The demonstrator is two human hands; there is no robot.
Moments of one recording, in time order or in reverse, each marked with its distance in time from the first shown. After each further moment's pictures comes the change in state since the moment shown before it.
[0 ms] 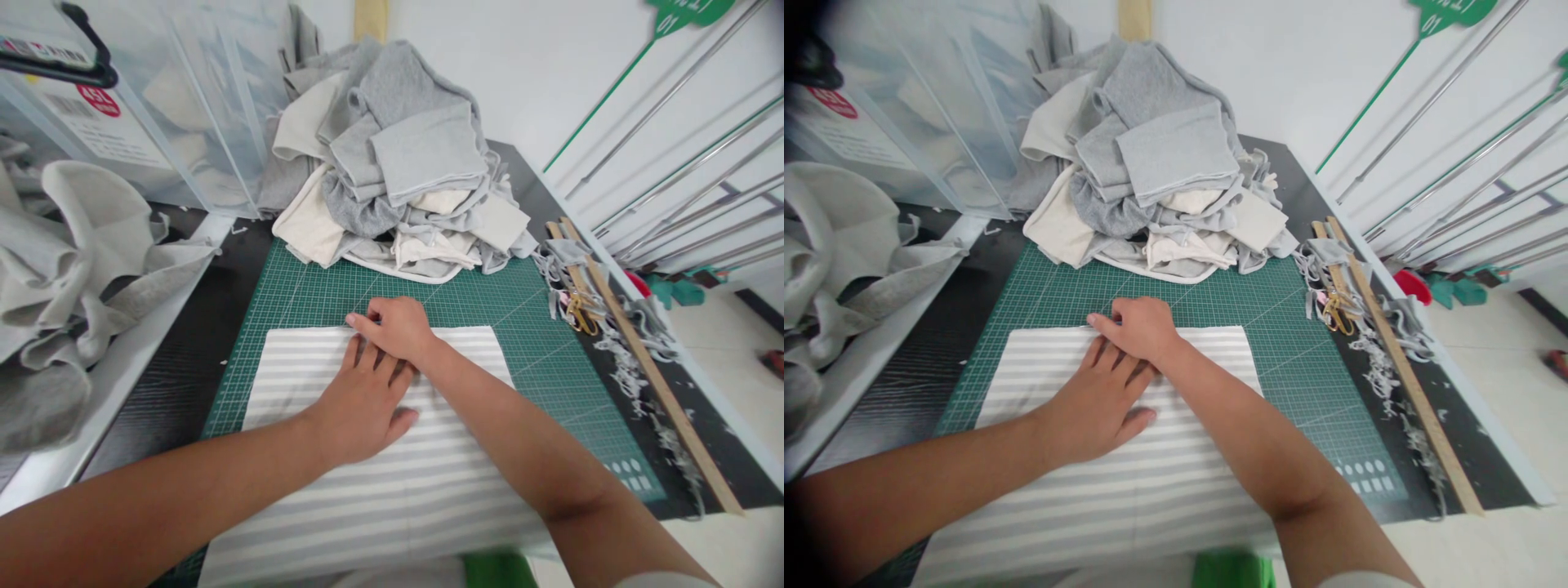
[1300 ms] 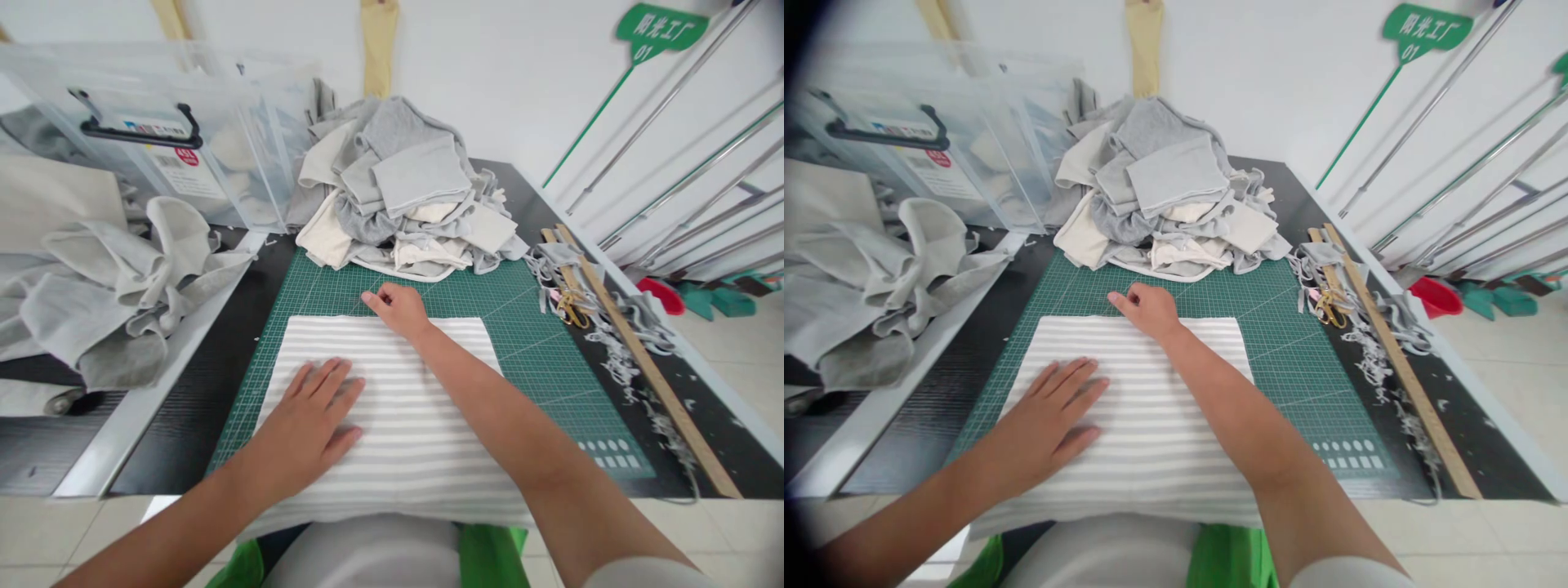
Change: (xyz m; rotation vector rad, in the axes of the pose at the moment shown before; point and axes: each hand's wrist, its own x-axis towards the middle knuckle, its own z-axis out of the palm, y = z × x) left_hand -0.101 0.002 0.002 0.142 0.018 -0.078; right_hand -0.002 0.016 0.013 0.353 0.255 -0.014
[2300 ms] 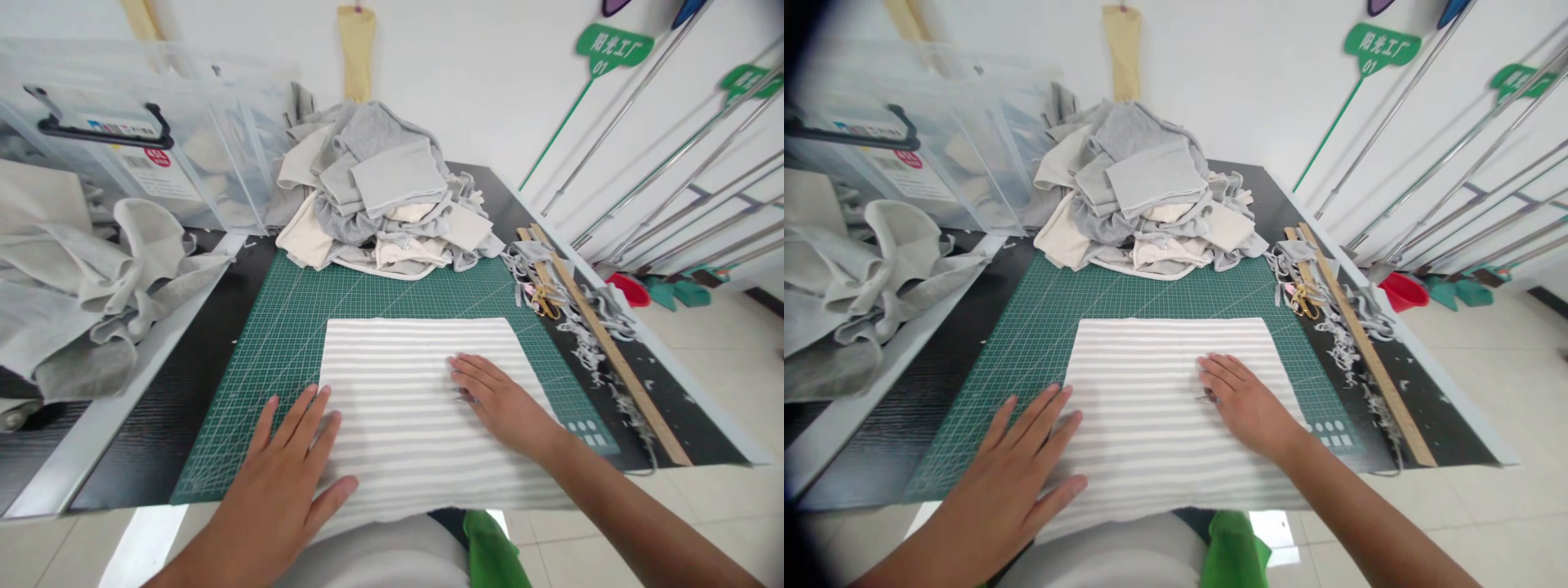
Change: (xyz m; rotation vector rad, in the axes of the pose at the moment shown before) left_hand -0.036 0.044 -0.001 0.063 0.065 -0.049; right_hand -0.193 0.069 -0.127 -0.478 -0.242 -0.357
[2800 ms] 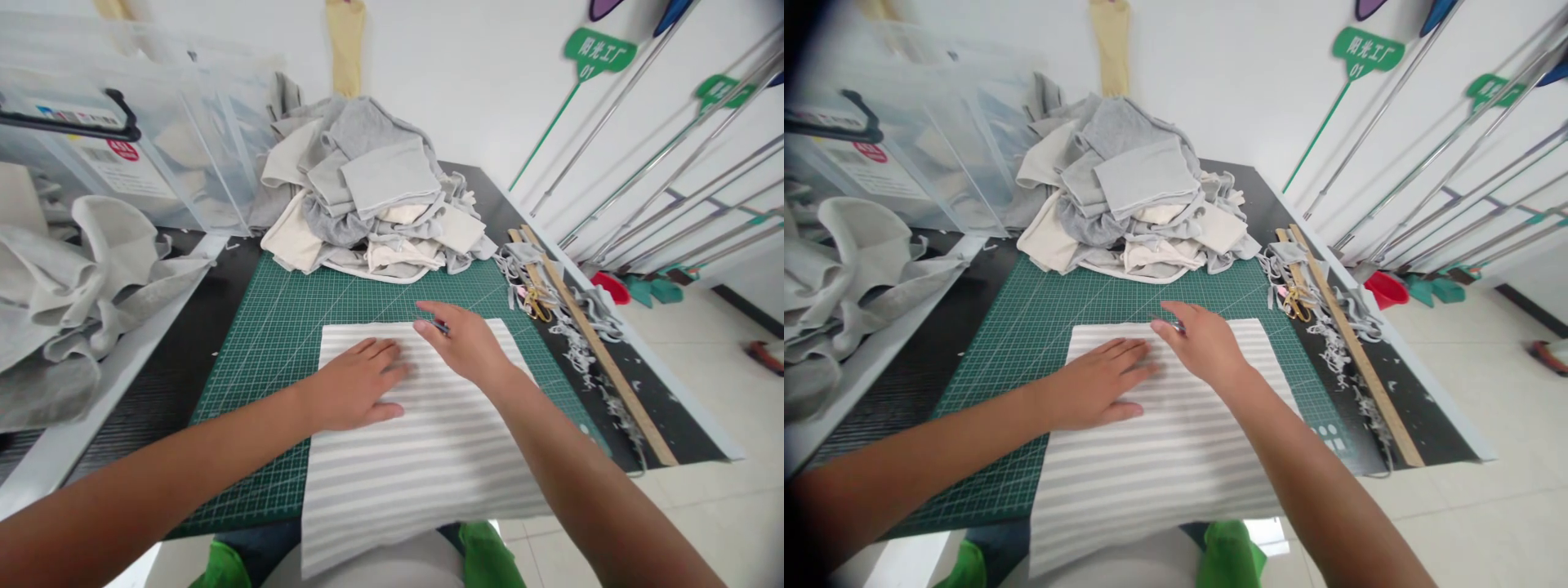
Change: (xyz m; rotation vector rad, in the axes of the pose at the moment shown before) left_hand 0.149 -0.020 0.011 -0.245 -0.026 0.457; right_hand 0.118 -0.007 -0.042 0.233 0.103 0.447
